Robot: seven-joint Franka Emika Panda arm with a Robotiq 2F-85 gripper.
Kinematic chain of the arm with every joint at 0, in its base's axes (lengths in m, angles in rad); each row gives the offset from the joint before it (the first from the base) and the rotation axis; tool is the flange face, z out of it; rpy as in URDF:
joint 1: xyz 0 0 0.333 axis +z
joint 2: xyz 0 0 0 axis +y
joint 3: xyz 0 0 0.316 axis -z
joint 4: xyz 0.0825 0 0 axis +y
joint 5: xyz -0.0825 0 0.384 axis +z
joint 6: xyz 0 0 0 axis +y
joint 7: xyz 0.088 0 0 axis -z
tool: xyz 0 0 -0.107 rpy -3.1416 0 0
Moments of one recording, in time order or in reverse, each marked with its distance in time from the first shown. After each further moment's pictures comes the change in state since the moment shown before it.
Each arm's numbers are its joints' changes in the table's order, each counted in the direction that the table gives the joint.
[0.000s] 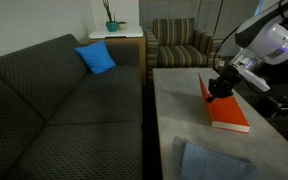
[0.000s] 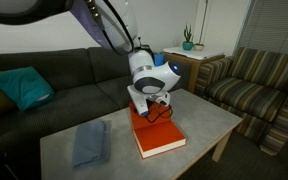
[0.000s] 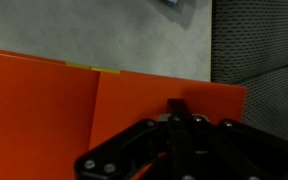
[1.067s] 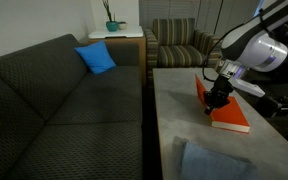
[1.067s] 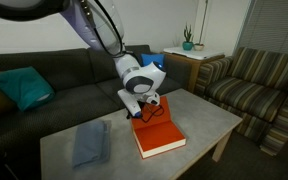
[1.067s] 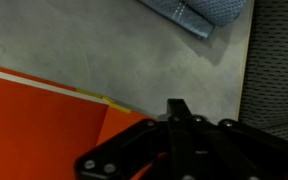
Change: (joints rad) arm 0.145 0.003 0.121 0.014 -0.054 -0.001 0.033
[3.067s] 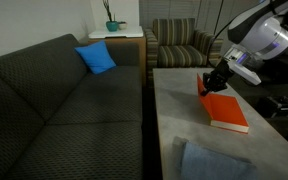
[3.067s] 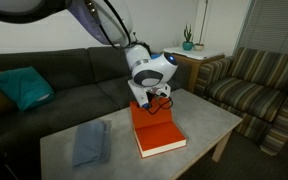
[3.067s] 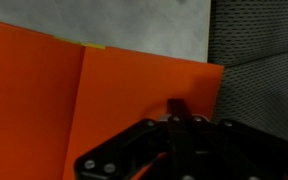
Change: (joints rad) arm -0.080 -0.003 -0.090 -0.080 0.046 -0.042 0.038
